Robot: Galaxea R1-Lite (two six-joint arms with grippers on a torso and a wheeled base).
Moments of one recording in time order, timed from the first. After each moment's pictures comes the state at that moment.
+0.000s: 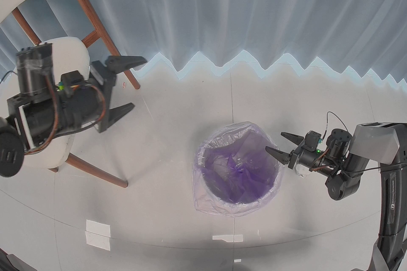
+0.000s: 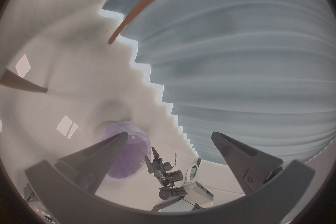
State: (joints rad) left arm -0.37 1.53 -0.89 -0.51 -0.23 -1.15; right arm 0.14 2.44 -0.81 -1.55 0.68 0.05
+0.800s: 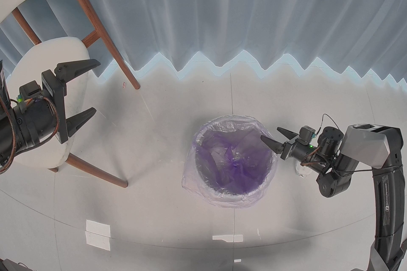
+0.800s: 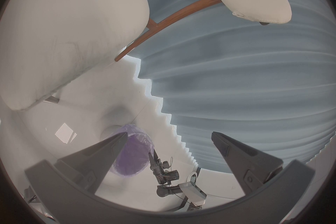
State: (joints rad) left arm -0.23 1.29 -0.72 -0.51 -0.28 -1.14; right arm 0.17 2.52 -0.96 -1.55 0.57 0.23
